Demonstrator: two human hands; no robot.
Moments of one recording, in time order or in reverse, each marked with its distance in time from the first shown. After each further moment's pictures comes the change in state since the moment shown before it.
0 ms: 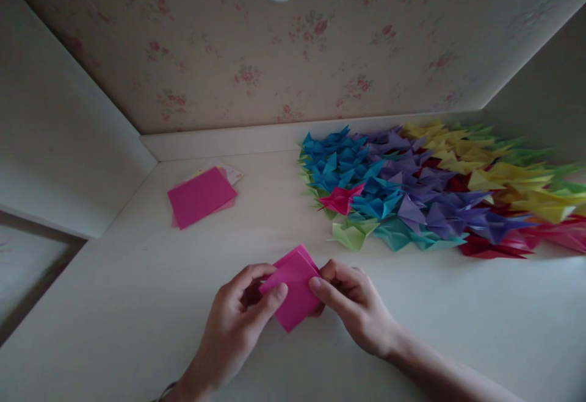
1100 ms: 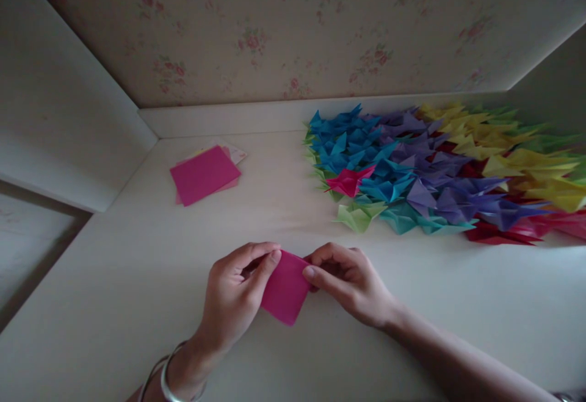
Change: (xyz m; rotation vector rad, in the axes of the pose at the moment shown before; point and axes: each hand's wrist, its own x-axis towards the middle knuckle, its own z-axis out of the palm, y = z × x) left_hand 0.001 0.001 -0.003 0.159 0.211 0.182; right_hand 0.004 -0.004 0.001 -0.122 -0.058 0.049
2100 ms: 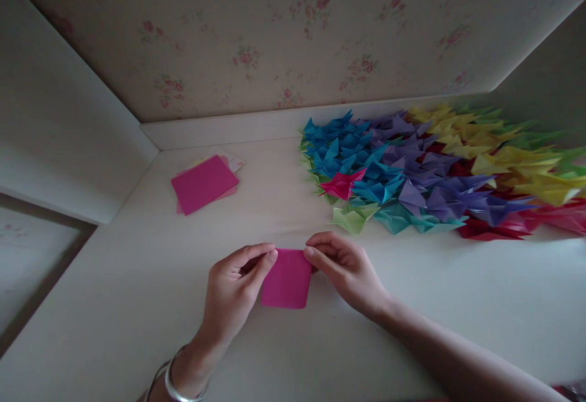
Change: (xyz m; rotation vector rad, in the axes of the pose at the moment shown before) left_hand 0.007 -0.011 0.002 -0.027 0.060 0.005; right_hand 0.012 0.009 0.004 0.291 0.139 -0.015
